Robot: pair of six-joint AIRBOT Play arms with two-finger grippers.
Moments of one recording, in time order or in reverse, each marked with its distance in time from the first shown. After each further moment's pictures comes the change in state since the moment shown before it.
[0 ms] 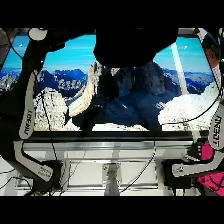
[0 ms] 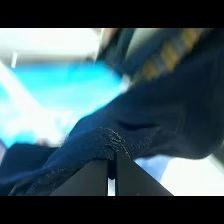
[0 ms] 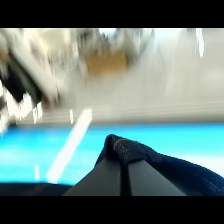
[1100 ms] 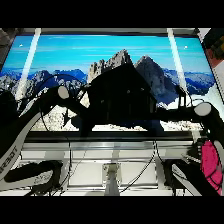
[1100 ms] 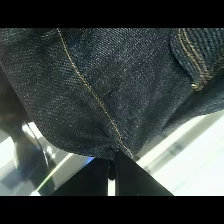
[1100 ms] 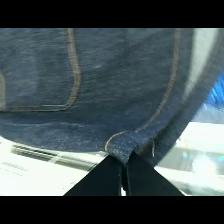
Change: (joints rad) left arm -0.141 0.424 -1.009 0.708 -0.277 -0.222; right arm -0.026 0.726 -1.305 -0.167 0.413 0.225
